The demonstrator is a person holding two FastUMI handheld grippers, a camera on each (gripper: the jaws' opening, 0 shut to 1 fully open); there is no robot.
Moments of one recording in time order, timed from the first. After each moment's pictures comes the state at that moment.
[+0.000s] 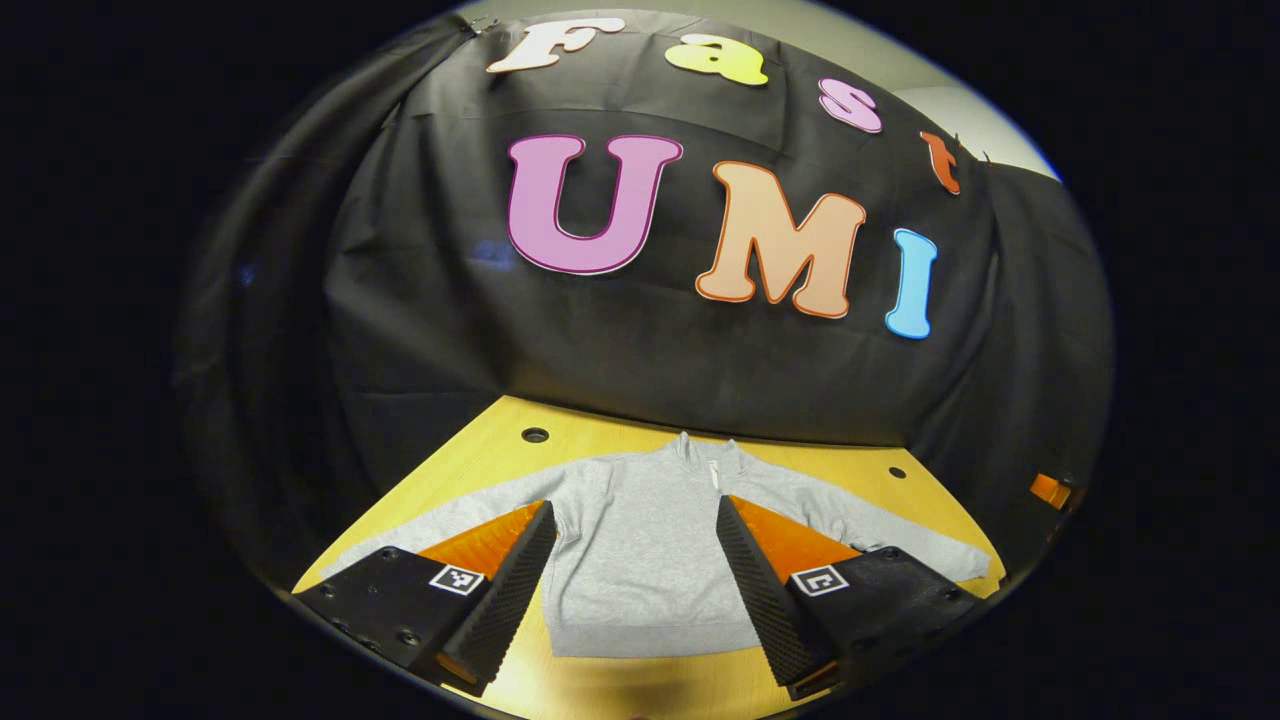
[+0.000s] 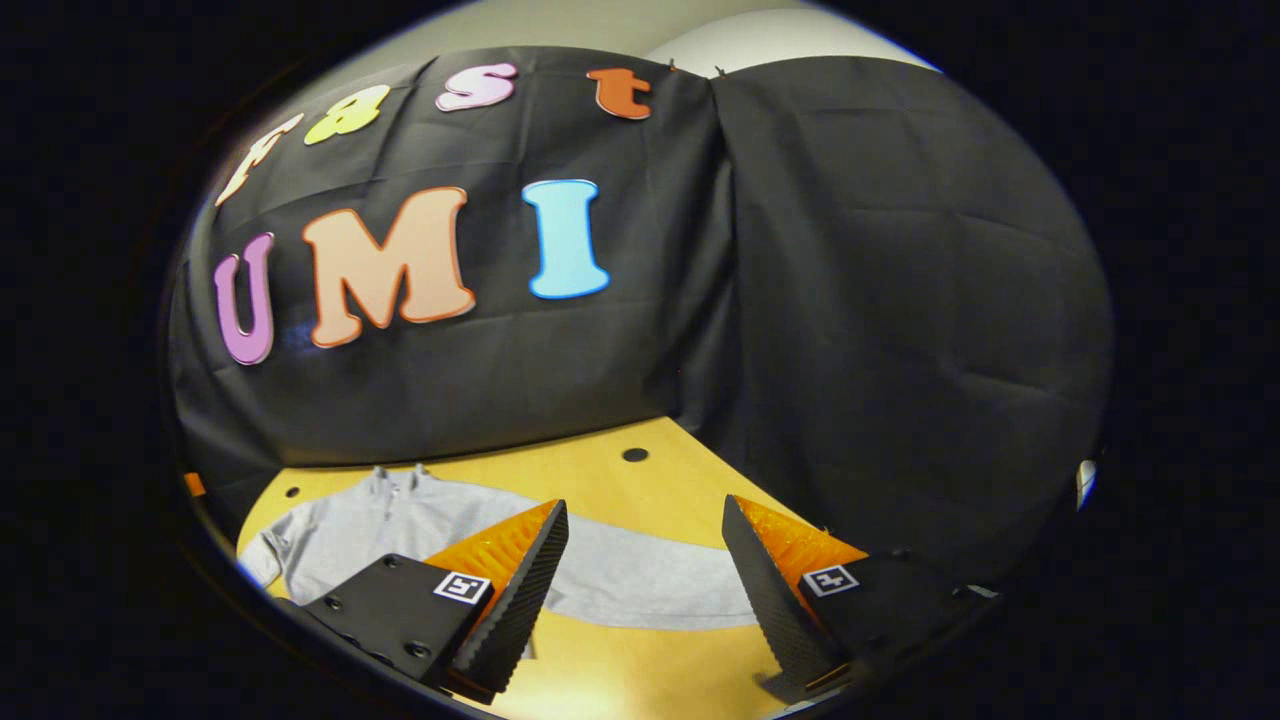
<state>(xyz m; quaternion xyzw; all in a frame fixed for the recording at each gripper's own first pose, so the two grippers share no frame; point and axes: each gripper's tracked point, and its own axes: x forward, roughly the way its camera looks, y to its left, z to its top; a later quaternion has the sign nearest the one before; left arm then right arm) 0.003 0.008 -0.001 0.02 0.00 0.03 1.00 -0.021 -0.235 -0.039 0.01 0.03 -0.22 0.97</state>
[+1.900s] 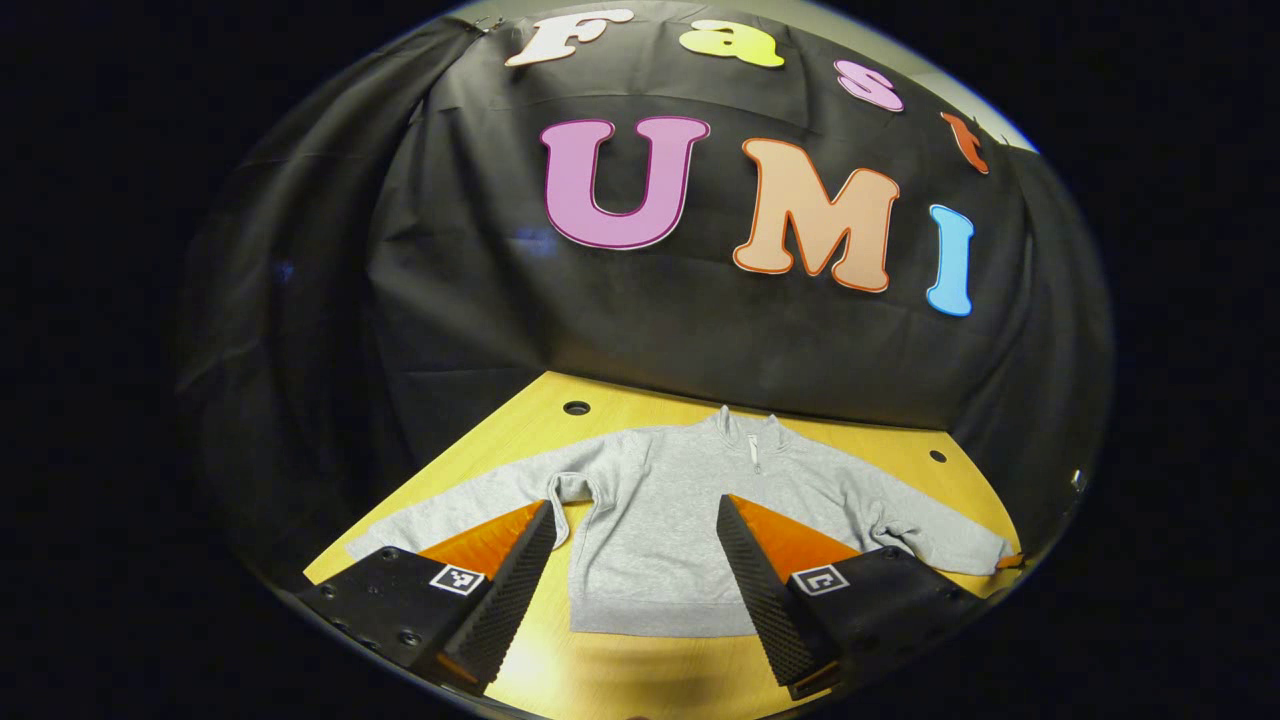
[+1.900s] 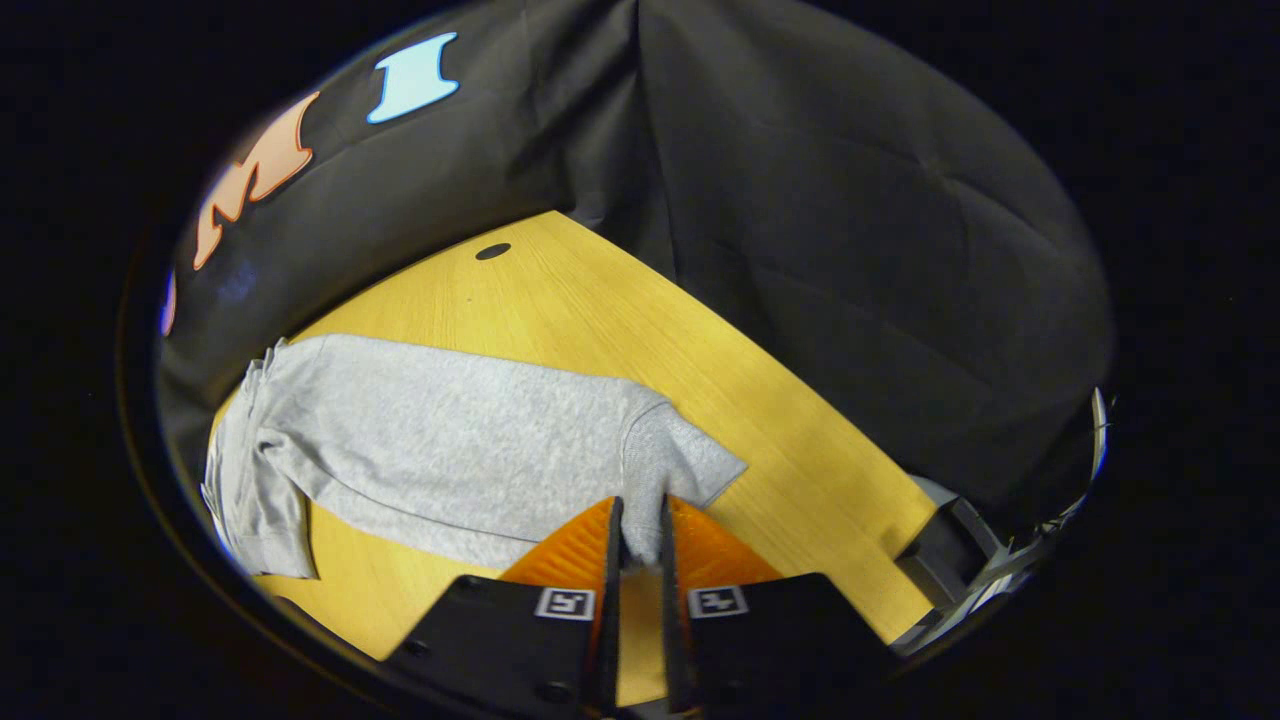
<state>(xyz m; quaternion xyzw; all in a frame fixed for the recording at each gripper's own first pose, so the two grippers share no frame) -0.007 0.021 -0.030 0.01 0.03 0.10 0.99 0.001 -0.390 -0.248 0.09 0.27 -0.27 0.92</state>
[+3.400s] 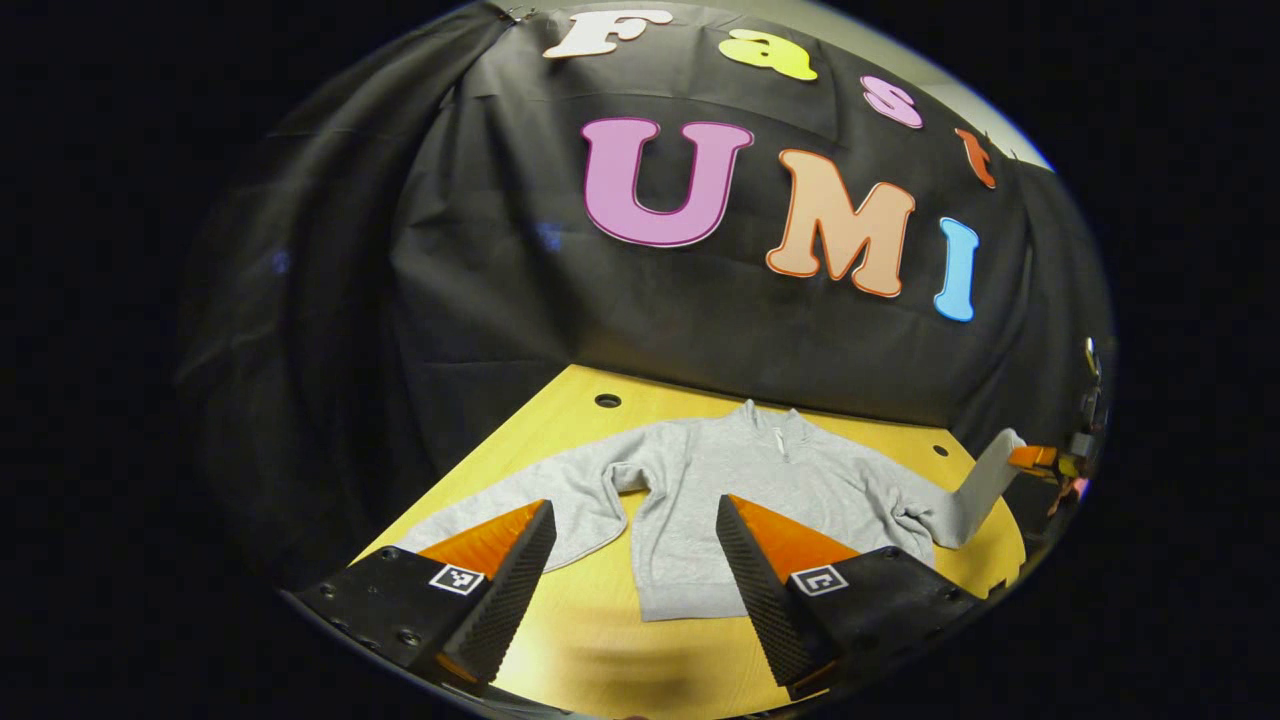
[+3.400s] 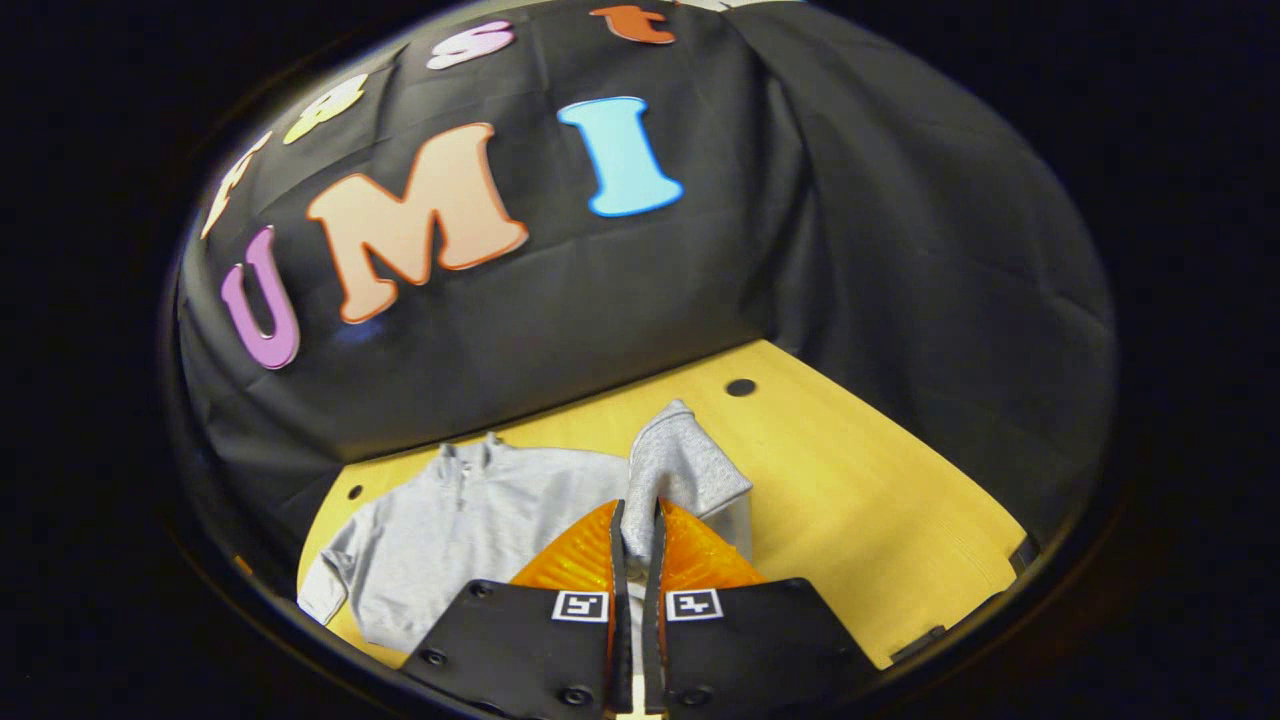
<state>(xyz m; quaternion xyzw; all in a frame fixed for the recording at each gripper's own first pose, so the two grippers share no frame) -0.048 0.098 -0.037 0.00 0.03 0.10 0.99 0.101 -0.107 -0.068 0.07 0.12 -0.08 0.99</state>
